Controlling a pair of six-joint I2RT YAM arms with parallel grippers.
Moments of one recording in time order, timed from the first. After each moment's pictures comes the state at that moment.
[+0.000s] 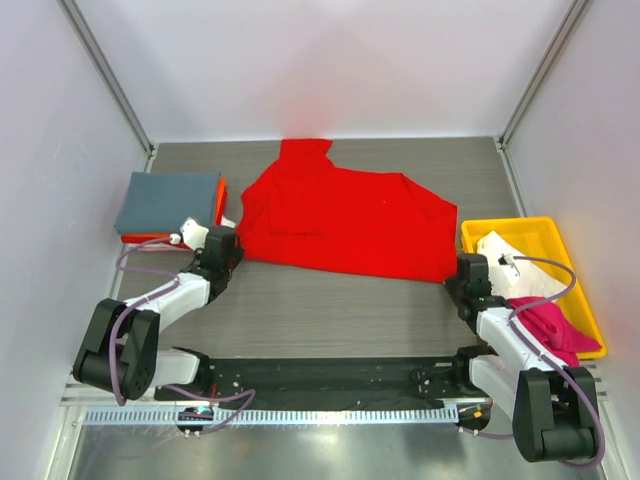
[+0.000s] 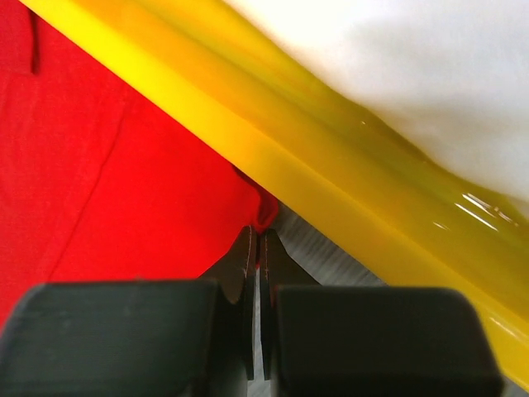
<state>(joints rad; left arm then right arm) -0.29 1.31 0.50 0.12 -0.43 -1.04 0.04 0.94 0.26 -0.12 0.36 1.06</state>
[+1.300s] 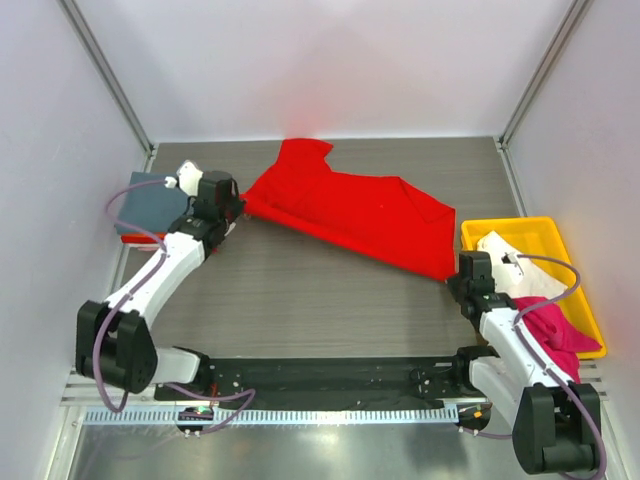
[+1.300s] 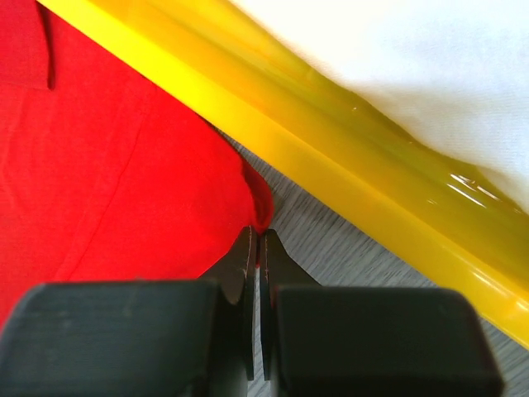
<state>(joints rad) -0.29 1.35 1.00 -0.25 -0.40 -0.94 0.04 0.88 0.32 -0.29 0.35 1.08</state>
